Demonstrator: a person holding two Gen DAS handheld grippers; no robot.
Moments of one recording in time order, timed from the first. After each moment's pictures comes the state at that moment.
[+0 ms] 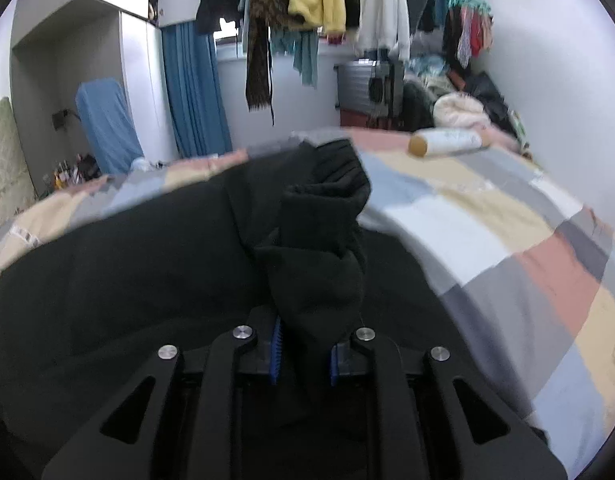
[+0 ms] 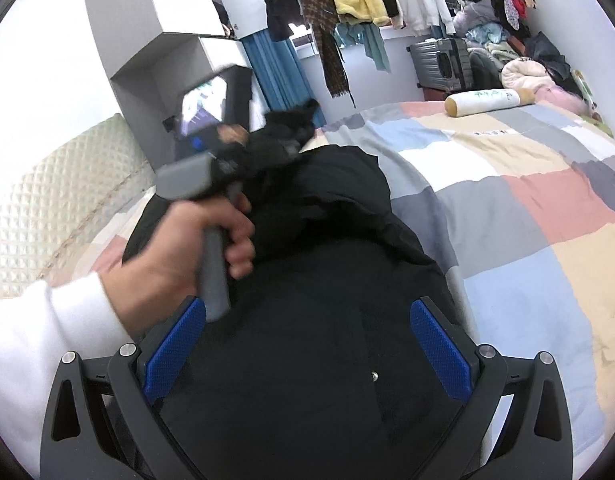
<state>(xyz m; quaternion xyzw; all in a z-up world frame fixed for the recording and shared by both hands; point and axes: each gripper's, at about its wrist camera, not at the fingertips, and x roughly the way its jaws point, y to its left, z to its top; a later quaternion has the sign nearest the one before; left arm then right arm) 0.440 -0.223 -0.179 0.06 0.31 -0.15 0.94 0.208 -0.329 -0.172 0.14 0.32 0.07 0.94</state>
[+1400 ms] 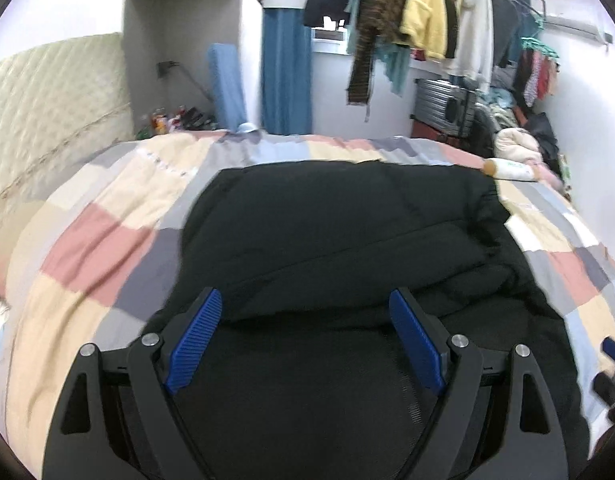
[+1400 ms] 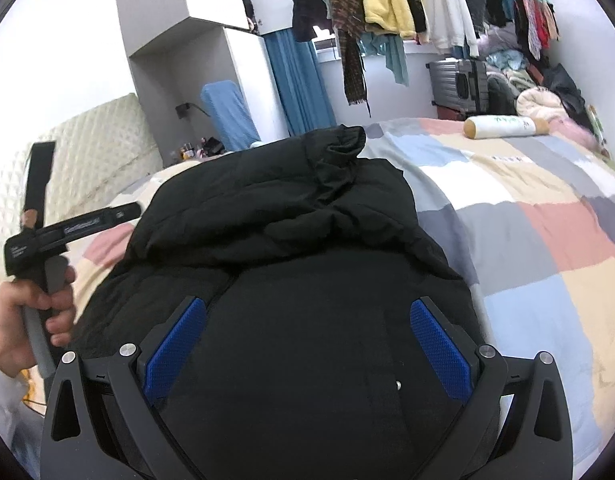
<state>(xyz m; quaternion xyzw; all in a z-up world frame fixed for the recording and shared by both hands) 0.322 0.017 -0.142 -0.01 0.32 -0.05 0.95 0.210 -0.290 -0.164 0.08 0.31 0.08 0.94</state>
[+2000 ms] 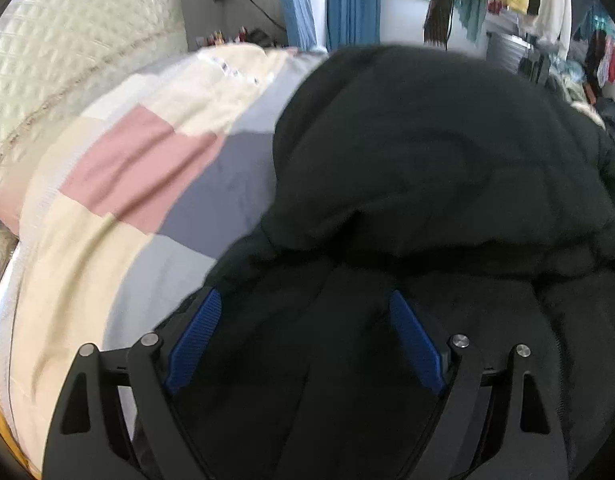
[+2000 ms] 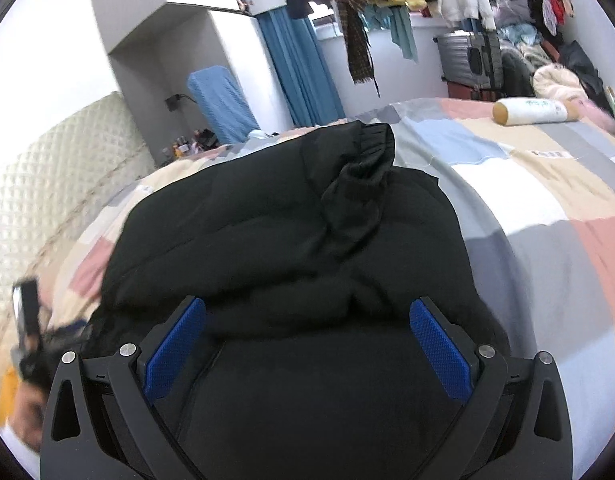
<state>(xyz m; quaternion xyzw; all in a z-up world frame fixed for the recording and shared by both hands) 0.369 0.095 -0.243 -0.01 0.44 0.05 0.89 0.367 -0.295 -0.177 0.13 0.34 0.10 0.92</state>
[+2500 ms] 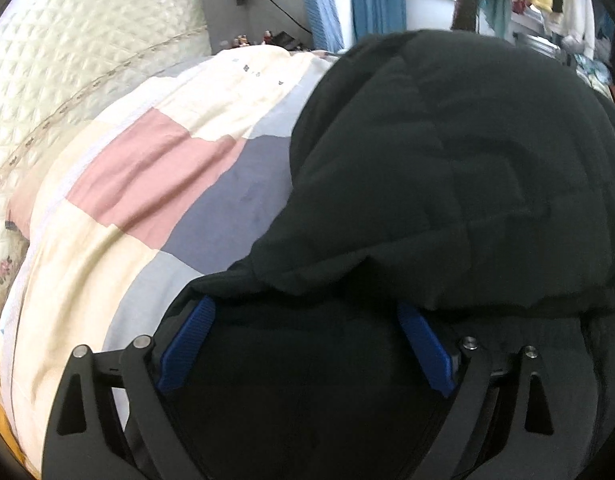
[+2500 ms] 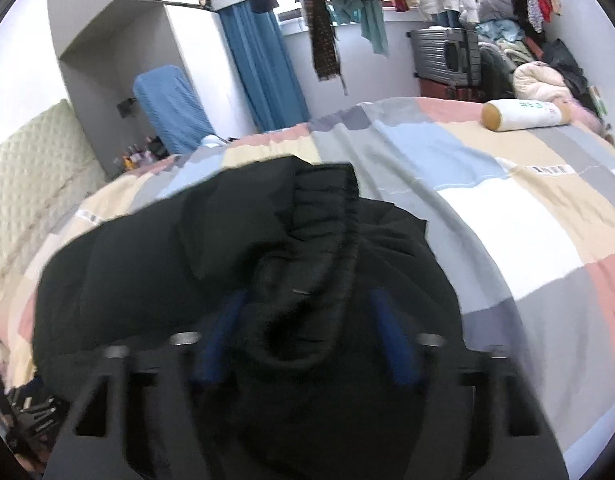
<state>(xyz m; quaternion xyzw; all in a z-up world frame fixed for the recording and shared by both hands) 0.394 0.096 -0.257 -0.01 0.42 0.11 0.90 0.452 -0.305 -0.184 0.10 0.35 0.05 0.93</state>
